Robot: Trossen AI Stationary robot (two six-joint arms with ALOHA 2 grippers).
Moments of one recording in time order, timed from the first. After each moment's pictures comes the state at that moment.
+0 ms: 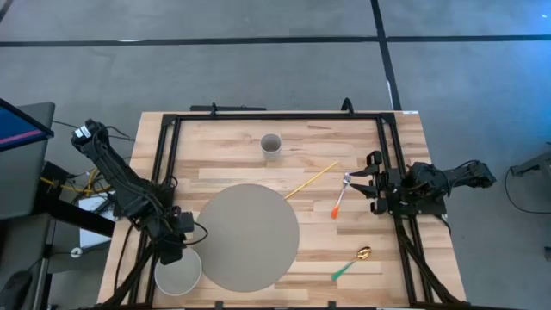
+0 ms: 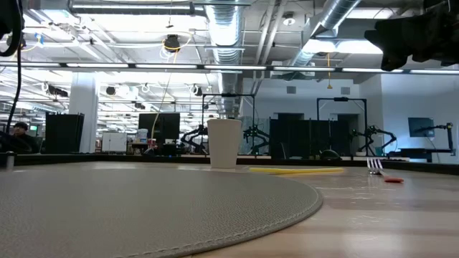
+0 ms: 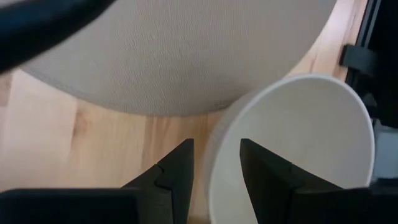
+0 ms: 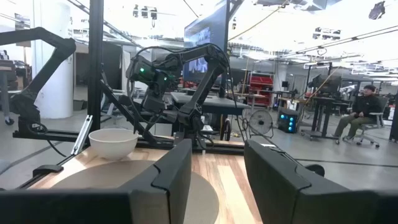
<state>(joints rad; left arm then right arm) -0.91 1.00 0.64 -0.80 -0.07 -1.08 0.19 0.01 0.01 0.21 0.22 -0.16</state>
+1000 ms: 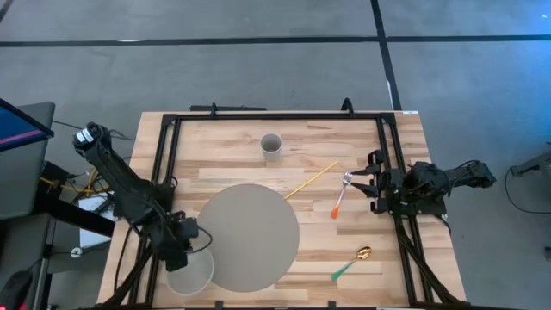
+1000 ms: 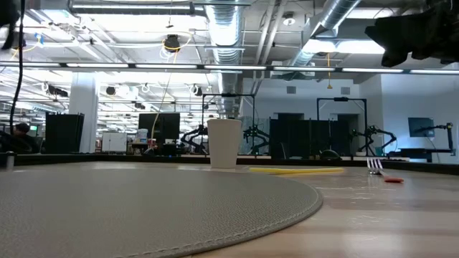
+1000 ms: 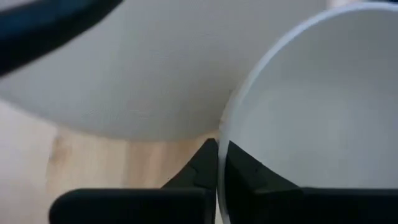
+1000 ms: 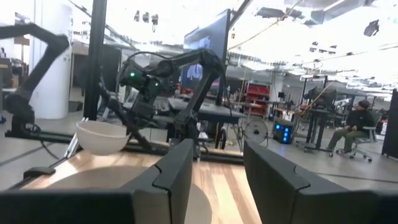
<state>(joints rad) -0.92 1.11 0.69 -0.72 -0.13 -1.09 0.19 0.01 0.01 0.25 0.21 -0.21</state>
